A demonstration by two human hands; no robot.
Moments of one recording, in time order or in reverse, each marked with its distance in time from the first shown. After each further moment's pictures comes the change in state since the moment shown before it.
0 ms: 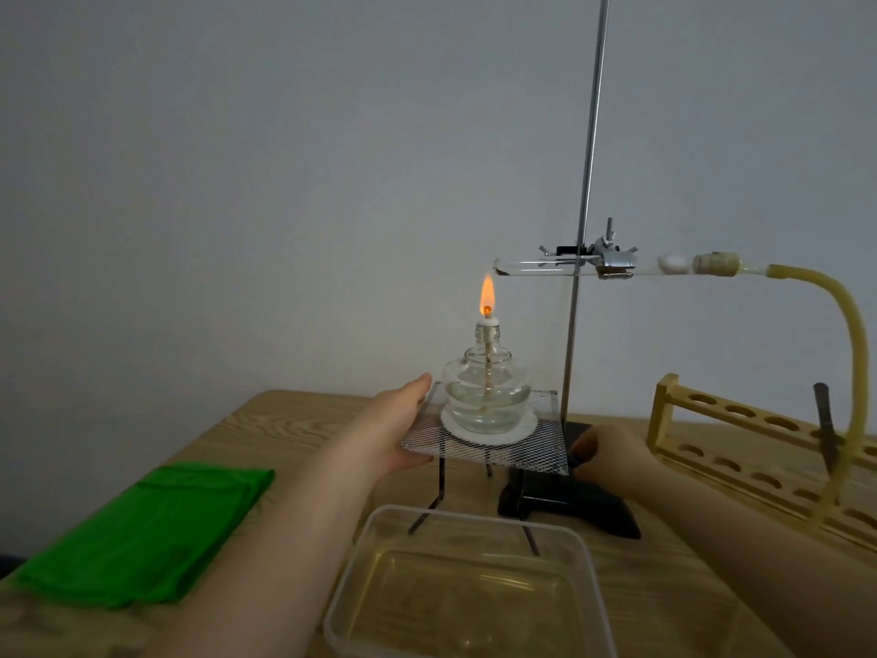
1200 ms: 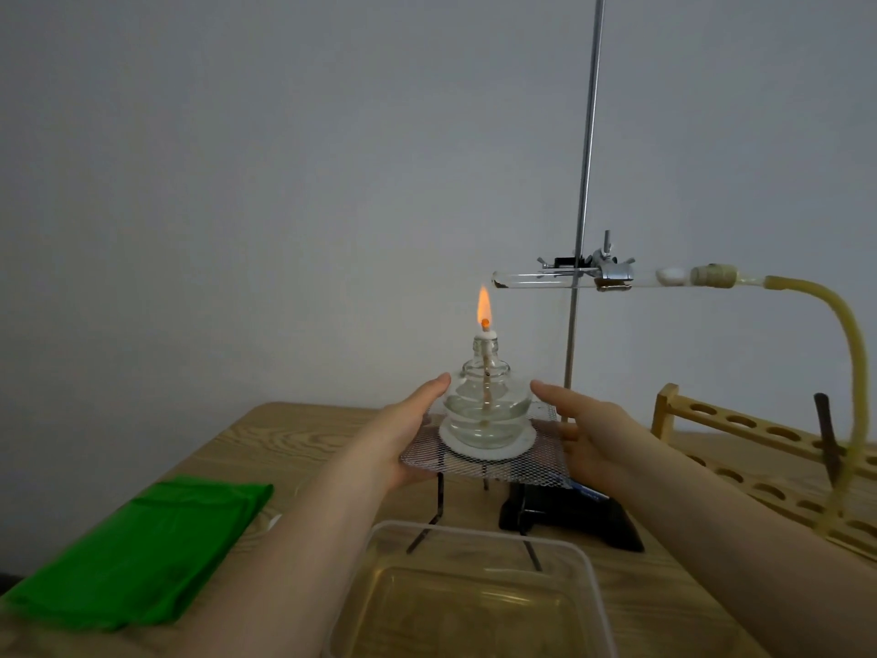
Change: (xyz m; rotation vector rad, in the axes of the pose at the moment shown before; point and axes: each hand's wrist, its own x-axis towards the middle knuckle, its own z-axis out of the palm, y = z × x) left_hand 0.010 0.001 0.000 -0.076 -0.115 -0.055; right_hand -0.047 -0.072 -0.037 1.449 -0.208 0.241
